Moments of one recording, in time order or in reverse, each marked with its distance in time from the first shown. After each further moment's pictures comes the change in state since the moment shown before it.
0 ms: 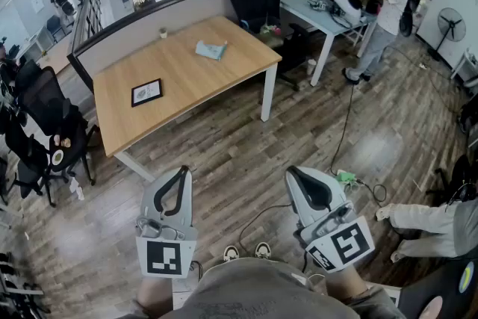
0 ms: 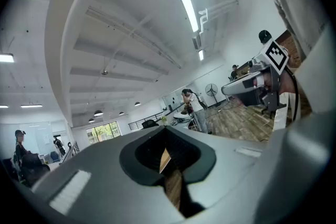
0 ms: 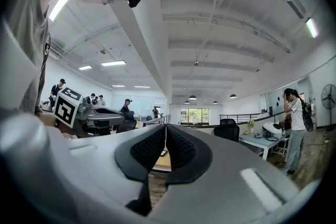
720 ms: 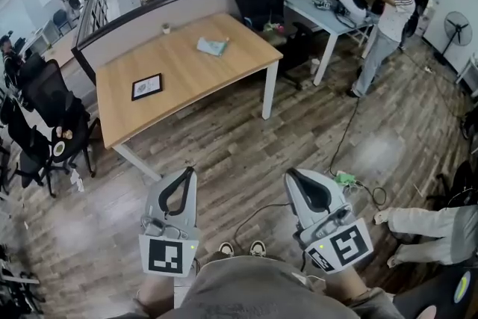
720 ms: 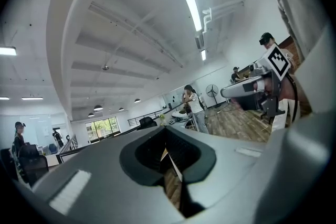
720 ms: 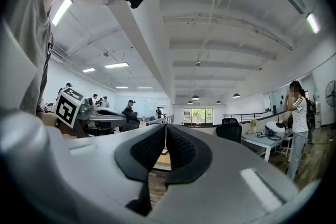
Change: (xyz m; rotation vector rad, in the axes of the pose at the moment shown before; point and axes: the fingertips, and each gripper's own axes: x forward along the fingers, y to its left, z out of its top) left arm 0.005 -0.048 0.001 -0.034 0.008 -0.001; right arm -0.030 -0.021 -0.012 0.003 -0.010 0.045
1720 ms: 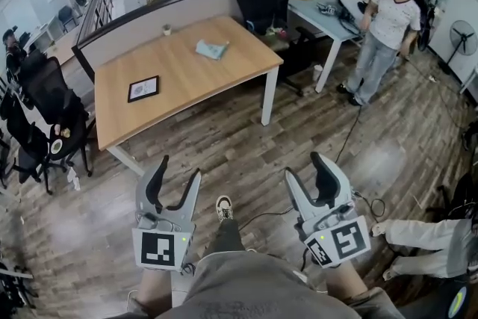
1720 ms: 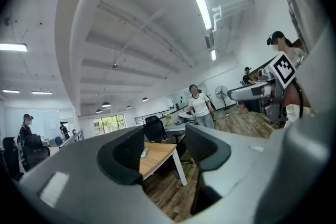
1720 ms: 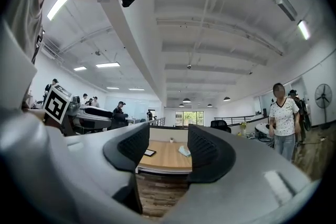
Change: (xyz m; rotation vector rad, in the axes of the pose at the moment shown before) left arm 0.051 0.000 -0.007 -0.043 -0.009 0.087; right arm 0.010 -0.082 -0.020 0.002 -0.033 -0.099
